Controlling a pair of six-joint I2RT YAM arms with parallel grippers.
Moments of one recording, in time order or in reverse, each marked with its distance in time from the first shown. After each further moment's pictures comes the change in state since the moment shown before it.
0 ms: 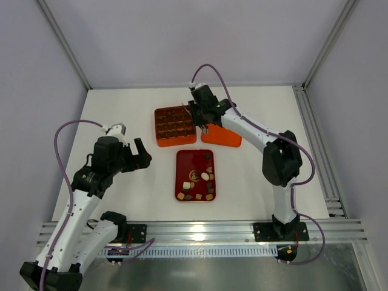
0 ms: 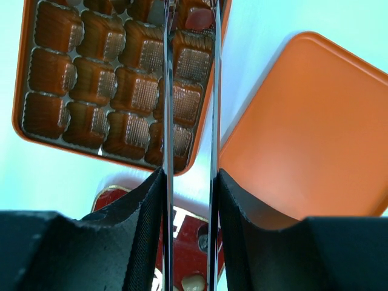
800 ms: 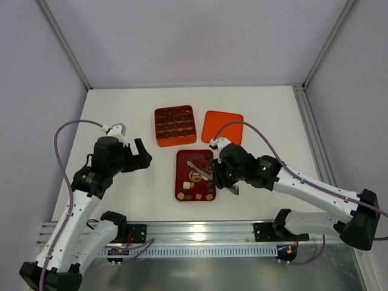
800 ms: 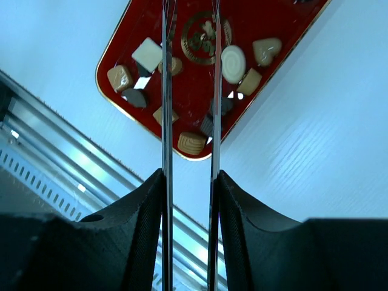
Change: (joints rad) left arm -0.005 -0.002 0.000 0.000 0.000 0.000; right arm 0.274 -0.875 -0.825 -0.106 -0.095 0.132
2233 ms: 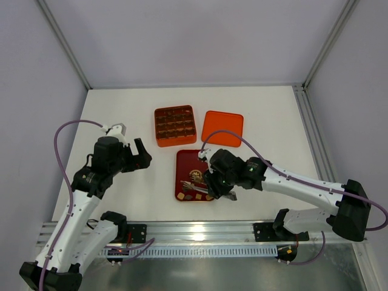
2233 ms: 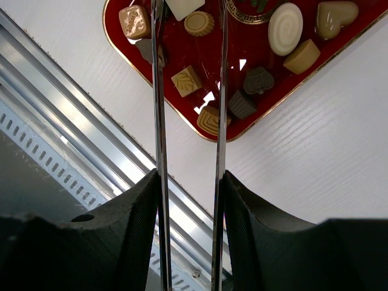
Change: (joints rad) left arm -0.002 -0.001 0.000 0.000 -0.007 0.000; right arm 0.083 0.089 -0.039 -0.016 -0.134 -0.079
